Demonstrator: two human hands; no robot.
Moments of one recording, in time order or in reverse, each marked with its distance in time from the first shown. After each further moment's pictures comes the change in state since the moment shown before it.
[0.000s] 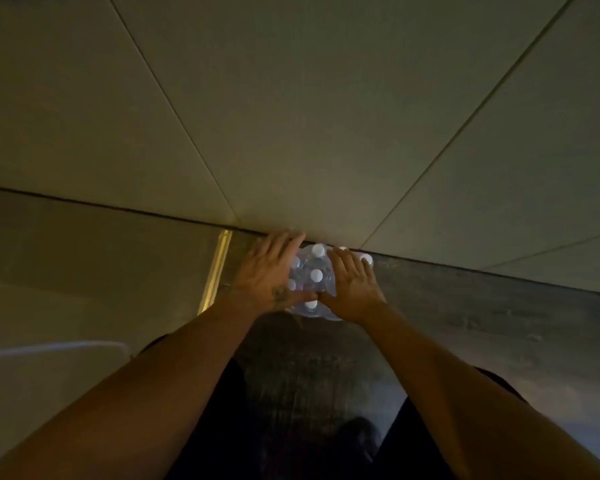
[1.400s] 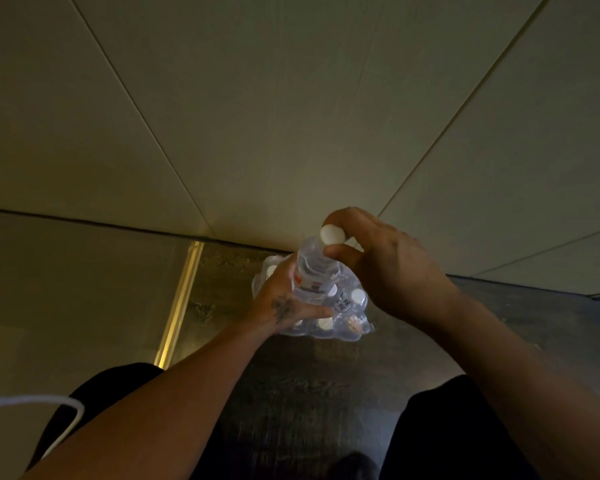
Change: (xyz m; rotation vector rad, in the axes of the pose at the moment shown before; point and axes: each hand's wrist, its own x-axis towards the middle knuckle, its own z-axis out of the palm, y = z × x) left_hand 0.047 0.013 0.105 -0.719 0.106 -0.058; right_hand -0.051 -0.026 -0.116 0.111 0.386 -0.247
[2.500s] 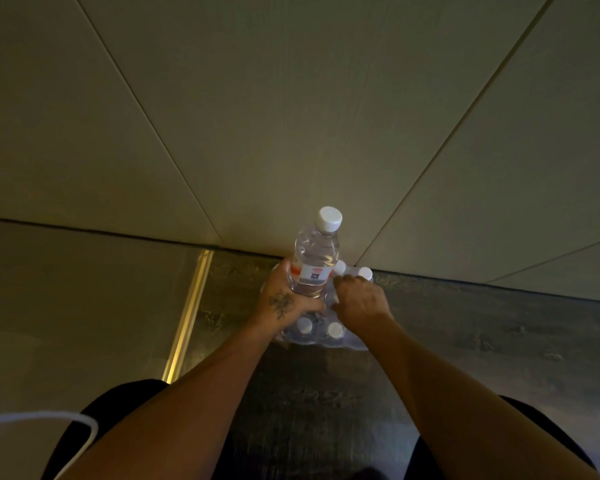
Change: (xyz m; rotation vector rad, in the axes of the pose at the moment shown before) left_hand 0.006 0.001 -0.012 -0.173 0.127 -0.203; right_hand 0.019 0.089 0.170 -0.429 -0.449 0.383
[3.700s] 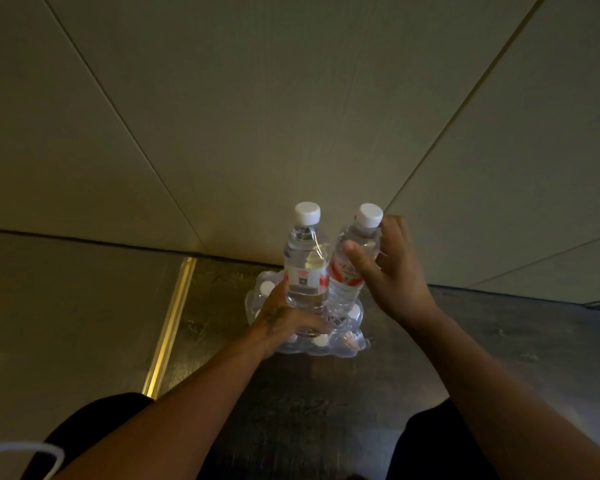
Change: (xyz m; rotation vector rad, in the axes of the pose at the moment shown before) left_hand -0.026 0.028 0.005 -0.262 -0.341 -0.212; right_hand -0.057 0.049 -0.093 0.897 0.690 -0.294
